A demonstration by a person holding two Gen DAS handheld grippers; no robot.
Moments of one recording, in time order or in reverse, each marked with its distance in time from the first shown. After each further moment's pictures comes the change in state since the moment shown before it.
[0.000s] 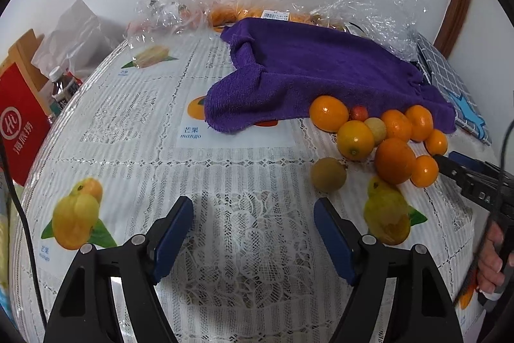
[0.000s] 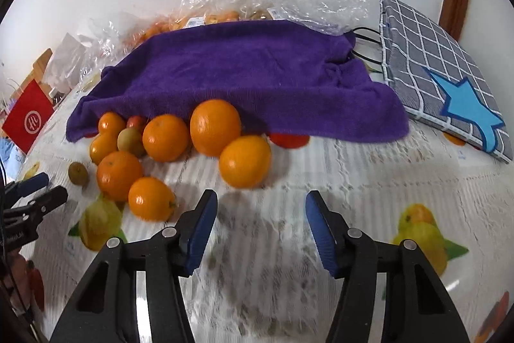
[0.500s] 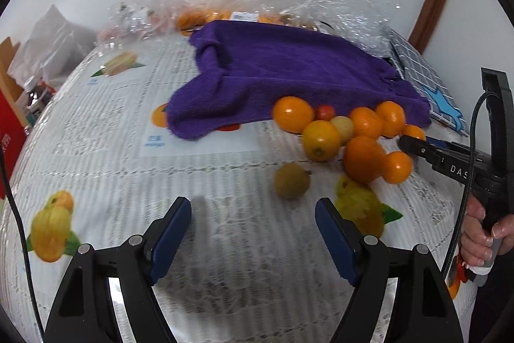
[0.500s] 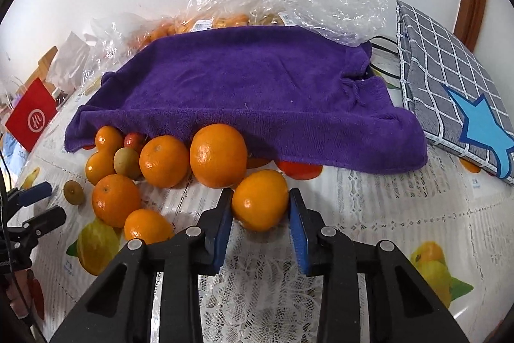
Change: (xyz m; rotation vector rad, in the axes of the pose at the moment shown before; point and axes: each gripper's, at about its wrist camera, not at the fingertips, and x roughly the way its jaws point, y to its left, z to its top) left arm 0.003 -0.015 0.003 0.059 -0.003 -0.116; right arm 0.014 -0.002 0.018 -0.024 -0.008 0.048
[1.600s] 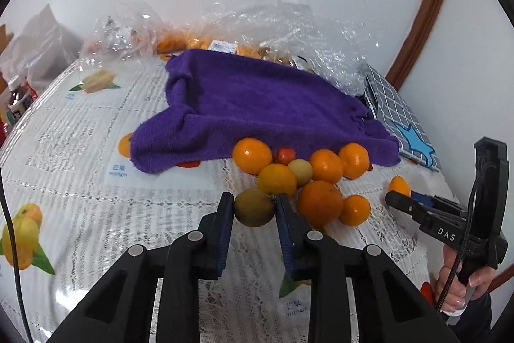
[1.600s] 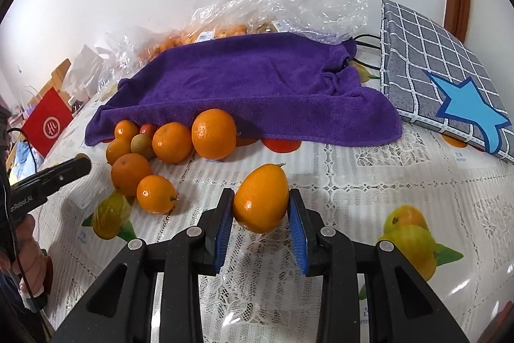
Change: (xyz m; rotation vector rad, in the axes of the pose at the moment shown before) left arm -0.007 -0.006 0.011 -0.090 -0.143 -0.129; right arm -0.030 -0.020 -0.025 0.024 -0.050 0.050
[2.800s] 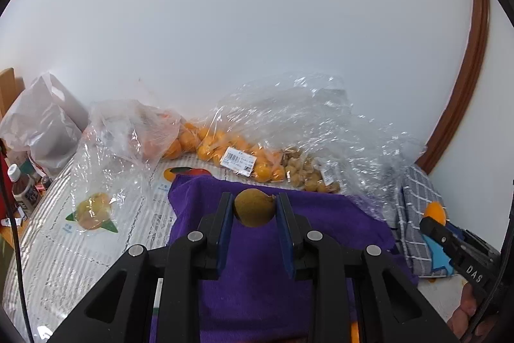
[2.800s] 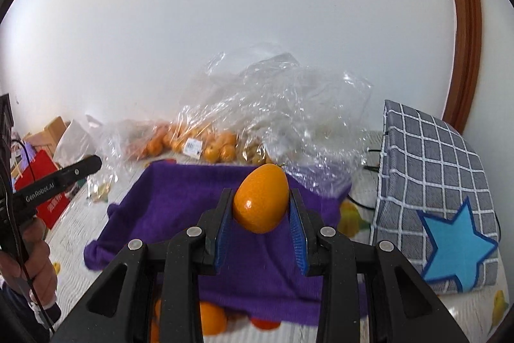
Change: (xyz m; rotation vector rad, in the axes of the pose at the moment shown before) left arm 0.044 -0.012 0.164 -0.048 -0.193 0.132; right arm -0.009 -0.006 0.153 0.005 -0.242 -0.021
